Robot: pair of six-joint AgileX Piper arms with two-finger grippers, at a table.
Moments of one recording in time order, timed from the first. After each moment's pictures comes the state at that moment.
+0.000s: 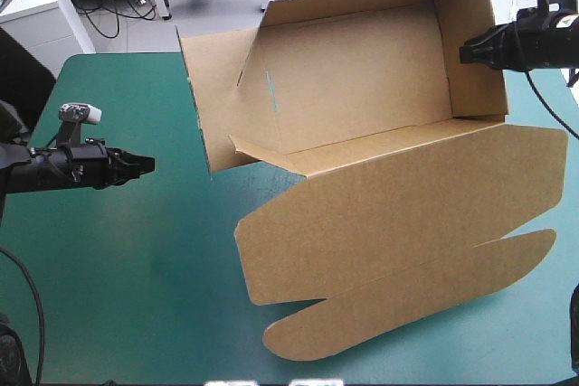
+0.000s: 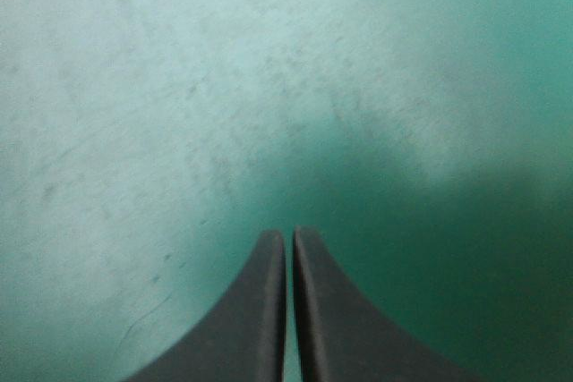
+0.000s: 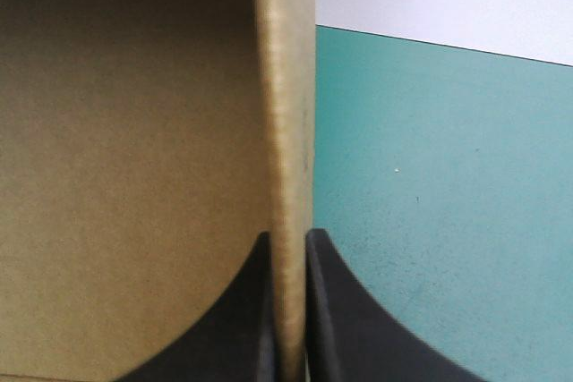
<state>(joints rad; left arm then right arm) 0.35 1.41 -1.11 -1.01 1.18 0.94 -0.15 1.57 -1.98 0.58 1.24 -0.43</state>
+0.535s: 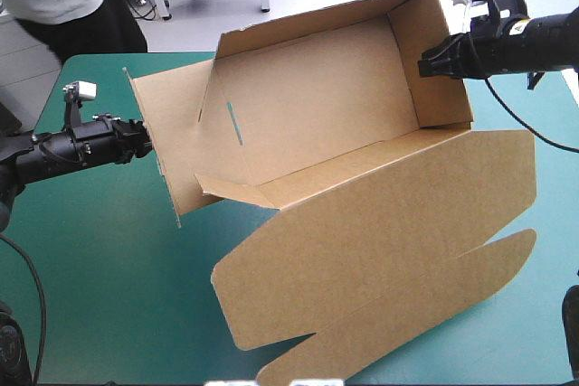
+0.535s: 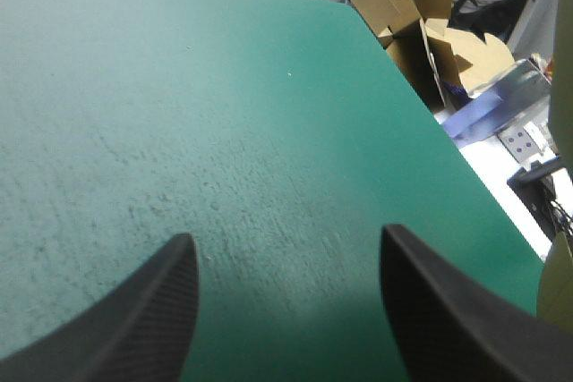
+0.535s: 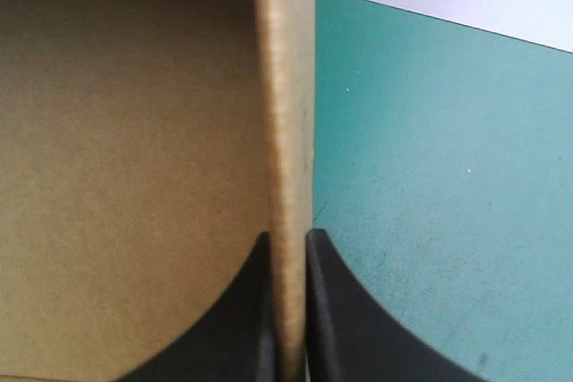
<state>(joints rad) 0.30 1.44 -1.11 -1.35 1.20 1.00 0.02 1.57 -1.98 0.51 1.24 -0.39</state>
